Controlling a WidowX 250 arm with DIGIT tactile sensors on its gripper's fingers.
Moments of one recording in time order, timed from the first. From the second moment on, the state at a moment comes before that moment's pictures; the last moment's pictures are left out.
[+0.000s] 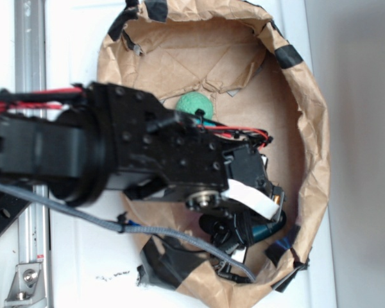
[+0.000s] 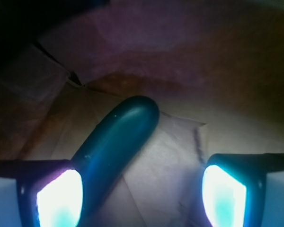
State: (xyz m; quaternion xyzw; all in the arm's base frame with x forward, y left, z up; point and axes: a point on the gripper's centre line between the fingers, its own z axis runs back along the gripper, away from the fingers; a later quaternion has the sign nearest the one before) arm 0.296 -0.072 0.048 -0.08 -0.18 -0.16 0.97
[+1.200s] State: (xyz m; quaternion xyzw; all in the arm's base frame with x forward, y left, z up) arm 0.290 -0.068 0.064 -0.10 -0.21 -0.16 0.96
